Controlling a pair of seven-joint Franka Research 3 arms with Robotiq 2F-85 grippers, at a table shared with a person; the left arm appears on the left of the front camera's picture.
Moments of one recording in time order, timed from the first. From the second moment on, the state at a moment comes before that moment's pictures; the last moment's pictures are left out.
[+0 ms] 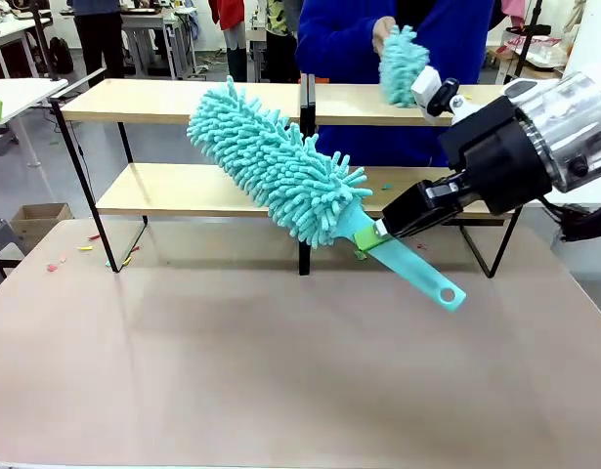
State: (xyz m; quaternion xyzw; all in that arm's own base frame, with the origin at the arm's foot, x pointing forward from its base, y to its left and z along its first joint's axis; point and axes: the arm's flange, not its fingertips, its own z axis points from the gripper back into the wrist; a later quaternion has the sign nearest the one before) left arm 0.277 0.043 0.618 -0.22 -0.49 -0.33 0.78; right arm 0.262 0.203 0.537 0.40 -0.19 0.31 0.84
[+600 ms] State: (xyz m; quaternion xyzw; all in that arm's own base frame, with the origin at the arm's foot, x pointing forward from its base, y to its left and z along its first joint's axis) left arm 0.277 0.043 0.618 -0.22 -0.49 -0.33 0.78; right arm 0.259 0.210 0.530 0.39 -0.18 0.32 0.85
